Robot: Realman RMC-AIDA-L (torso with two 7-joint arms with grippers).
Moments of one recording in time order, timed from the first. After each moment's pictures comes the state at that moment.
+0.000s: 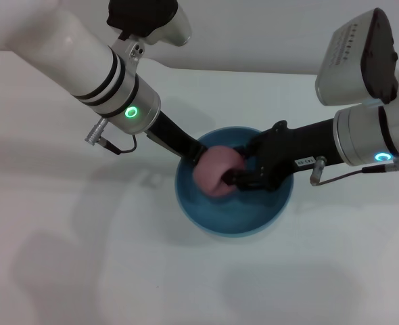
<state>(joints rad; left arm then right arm) -0.80 -2.07 1.42 0.92 2.42 1.28 -2.67 0.57 2.07 -1.54 -1.17 -2.04 -1.21 2.06</state>
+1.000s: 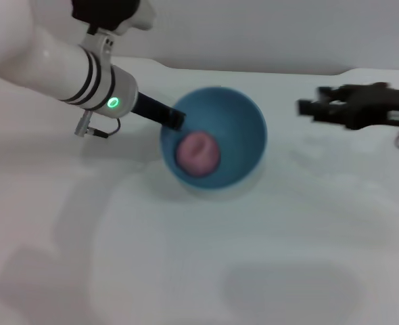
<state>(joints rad) -0.70 -2.06 1.43 0.91 2.41 0.97 -2.64 0.37 2.08 -1.18 -1.18 -1.85 -1.21 2.07</state>
